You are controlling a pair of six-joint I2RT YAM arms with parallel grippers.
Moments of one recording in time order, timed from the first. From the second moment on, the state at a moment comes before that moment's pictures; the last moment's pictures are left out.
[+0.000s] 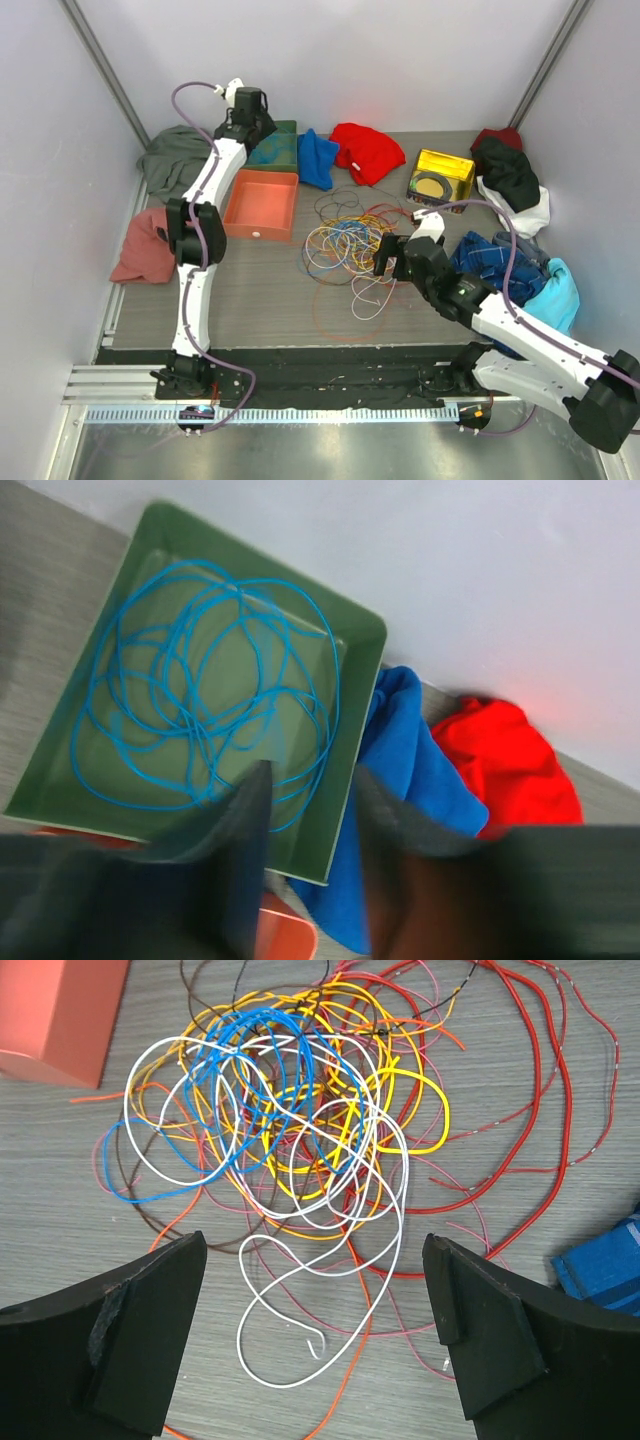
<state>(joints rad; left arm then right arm) -0.23 2.37 2.33 -0.44 -0.23 -0.66 0.72 0.90 0.63 -0.28 0.42 0.56</state>
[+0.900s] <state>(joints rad) -0.67 1.59 1.27 -0.24 -0.34 -0.65 0.72 0.77 0.61 -0.29 0.49 0.62</state>
